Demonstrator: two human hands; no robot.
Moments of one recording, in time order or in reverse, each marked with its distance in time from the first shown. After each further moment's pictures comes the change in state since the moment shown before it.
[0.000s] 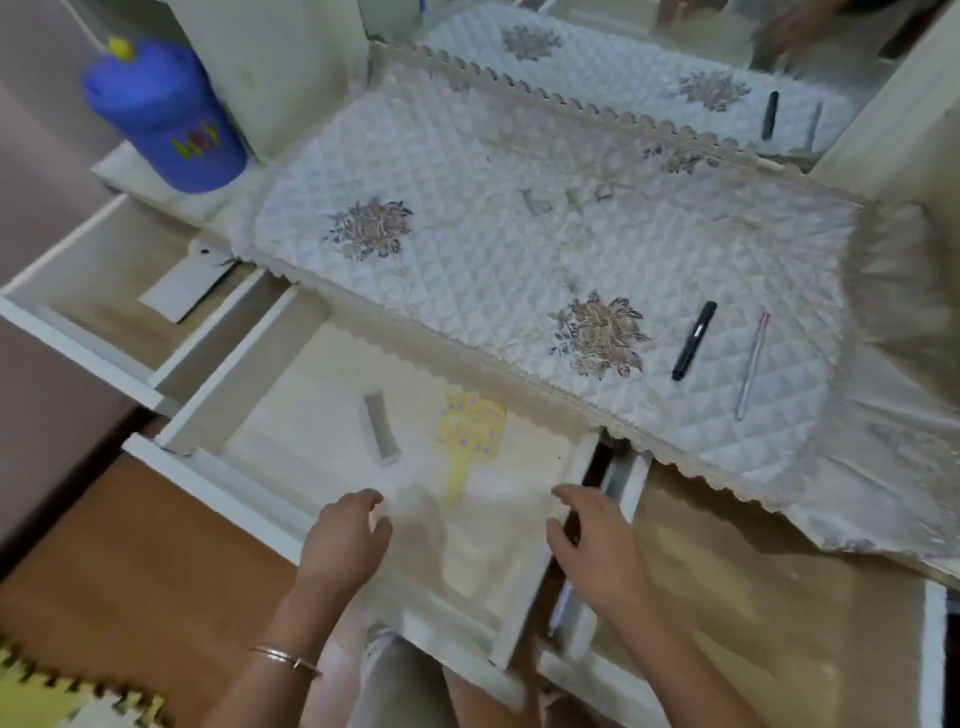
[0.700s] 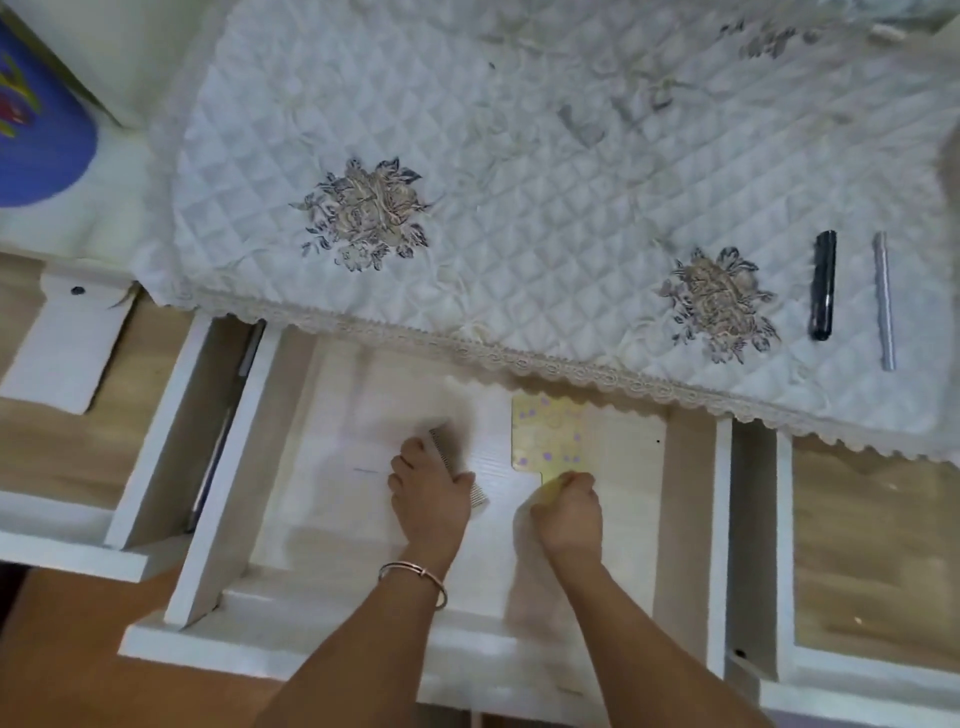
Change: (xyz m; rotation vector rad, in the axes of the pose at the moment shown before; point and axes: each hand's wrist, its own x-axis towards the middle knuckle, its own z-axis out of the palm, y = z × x) left_hand 0.167 -0.015 0.004 -0.089 -0.154 -0.070; right_hand 0.127 -0.101 0.161 0.227 0.134 0.909
